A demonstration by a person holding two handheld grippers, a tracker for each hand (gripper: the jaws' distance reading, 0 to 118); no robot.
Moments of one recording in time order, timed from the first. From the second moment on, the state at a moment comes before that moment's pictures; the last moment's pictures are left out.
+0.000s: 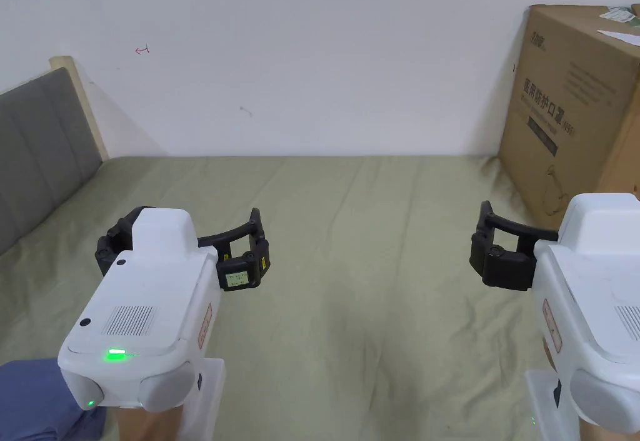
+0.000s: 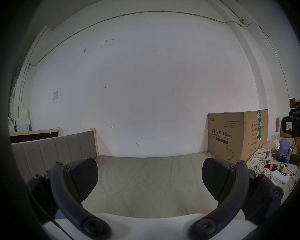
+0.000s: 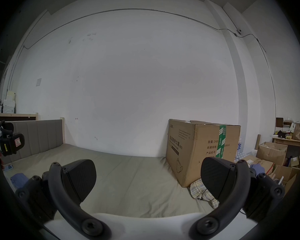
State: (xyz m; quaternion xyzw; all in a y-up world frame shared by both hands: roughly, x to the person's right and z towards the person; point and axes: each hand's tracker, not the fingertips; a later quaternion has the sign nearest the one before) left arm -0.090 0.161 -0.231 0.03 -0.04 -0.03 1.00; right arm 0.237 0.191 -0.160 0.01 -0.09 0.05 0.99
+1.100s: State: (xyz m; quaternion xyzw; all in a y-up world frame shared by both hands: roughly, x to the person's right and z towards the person) left arm -0.094 0.162 -0.230 0.03 -0.04 -0.03 1.00; right arm 0.236 0.191 -0.161 0.01 -0.09 0.05 0.99
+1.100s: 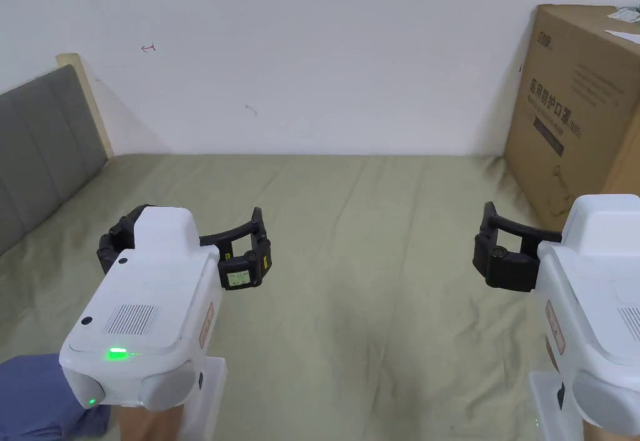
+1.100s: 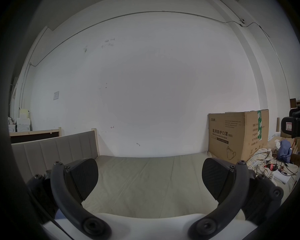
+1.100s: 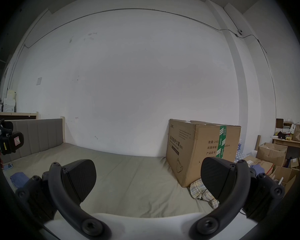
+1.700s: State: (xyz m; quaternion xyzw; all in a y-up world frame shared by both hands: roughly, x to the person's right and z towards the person) left arm -0.094 0.163 -0.228 0.03 -0.05 -0.04 1.00; right arm 0.237 0.207 -0.190 -0.27 -0.14 -0.10 0.95
